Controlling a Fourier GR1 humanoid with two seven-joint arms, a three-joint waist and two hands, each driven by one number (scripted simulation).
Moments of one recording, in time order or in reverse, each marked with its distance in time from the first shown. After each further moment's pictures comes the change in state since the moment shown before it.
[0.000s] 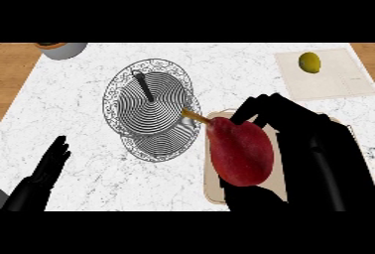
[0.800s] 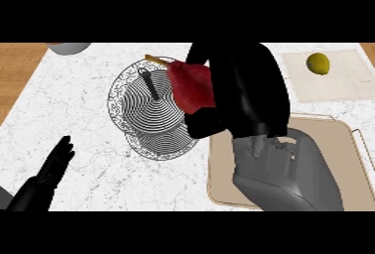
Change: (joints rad) left arm 0.000 -0.024 -0.009 -0.003 -0.036 -0.024 -0.013; right arm -0.312 0.003 -0.101 0.461 -0.117 -0.059 -0.016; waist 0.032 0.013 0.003
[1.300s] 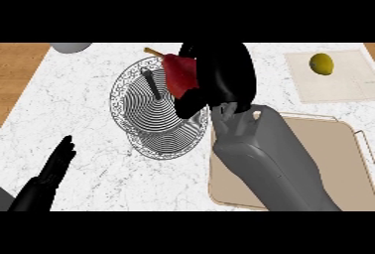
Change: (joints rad) left arm 0.002 -0.026 0.001 -0.012 -0.043 -0.017 -0.011; right arm -0.047 0.001 0.008 0.239 -0.042 -0.169 -0.009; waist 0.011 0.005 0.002
